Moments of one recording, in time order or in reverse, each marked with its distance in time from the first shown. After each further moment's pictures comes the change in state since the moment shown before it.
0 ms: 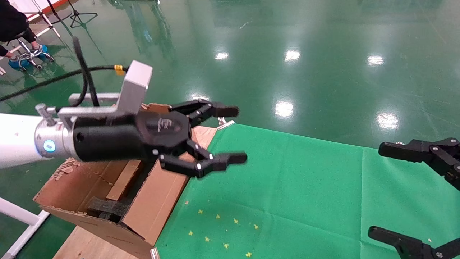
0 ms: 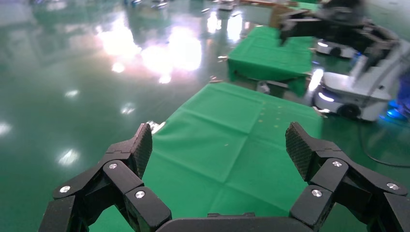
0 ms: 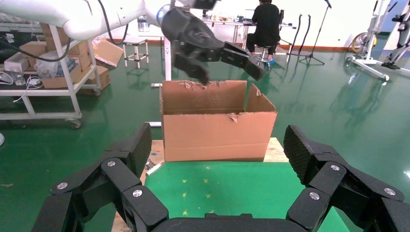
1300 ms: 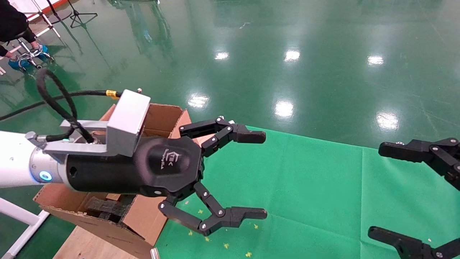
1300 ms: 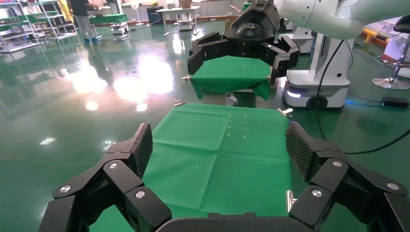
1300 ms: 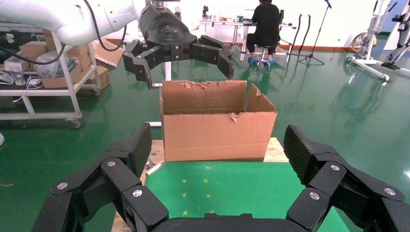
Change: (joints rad) left arm 0.134 0.000 -0.049 -0.205 -0.108 -0.001 0.115; right arm 0.000 0.000 0.000 0.000 0.000 0.000 0.000
